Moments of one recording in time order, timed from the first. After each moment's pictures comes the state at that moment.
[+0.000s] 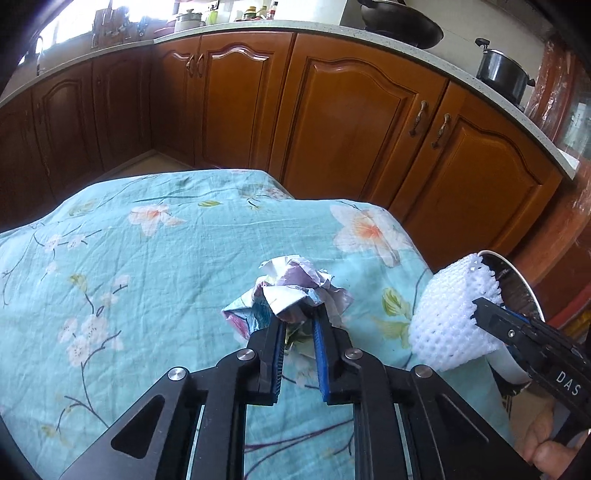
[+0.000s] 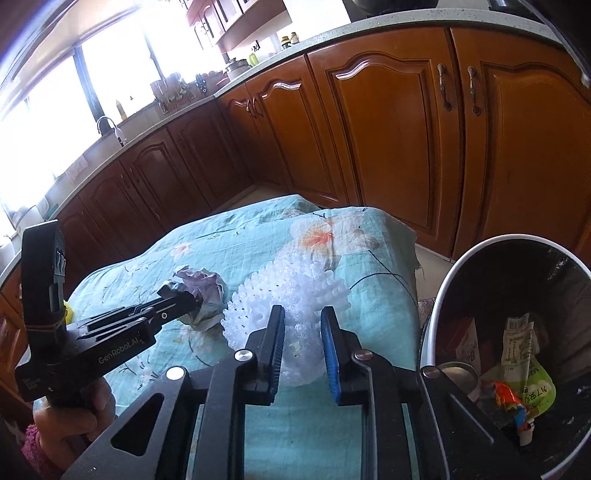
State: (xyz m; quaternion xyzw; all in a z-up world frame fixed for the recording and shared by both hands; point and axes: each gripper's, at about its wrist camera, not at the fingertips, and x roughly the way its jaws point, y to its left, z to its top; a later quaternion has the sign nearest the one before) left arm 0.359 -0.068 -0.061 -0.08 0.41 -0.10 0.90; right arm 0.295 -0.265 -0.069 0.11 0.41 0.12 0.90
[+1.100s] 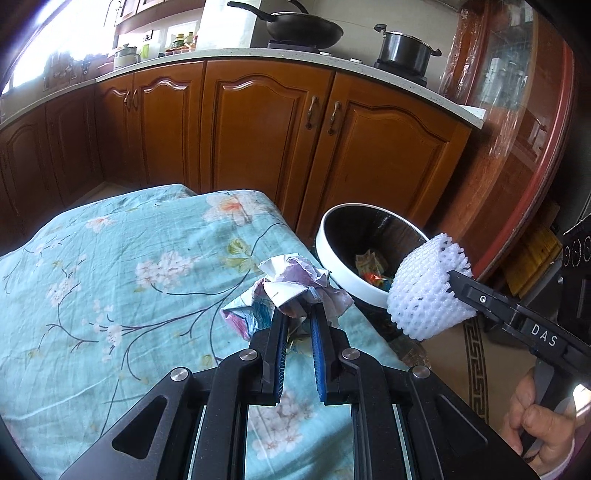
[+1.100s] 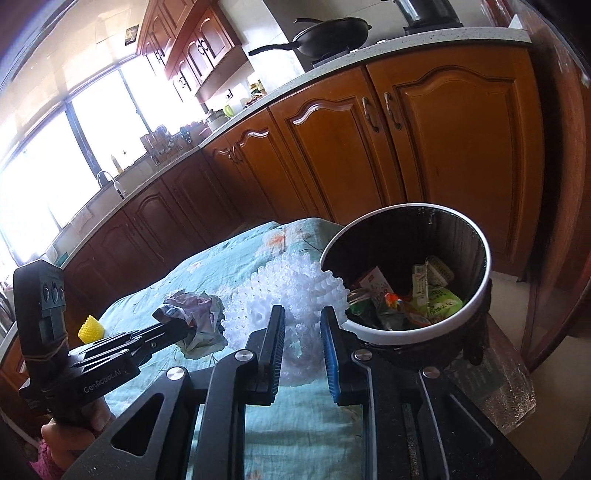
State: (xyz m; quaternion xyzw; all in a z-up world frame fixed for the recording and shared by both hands) left arm 0.211 -0.147 0.008 -0.03 0.38 -0.19 0.90; right arm 0.156 -0.356 -0.020 0.18 0.35 0.07 0.92
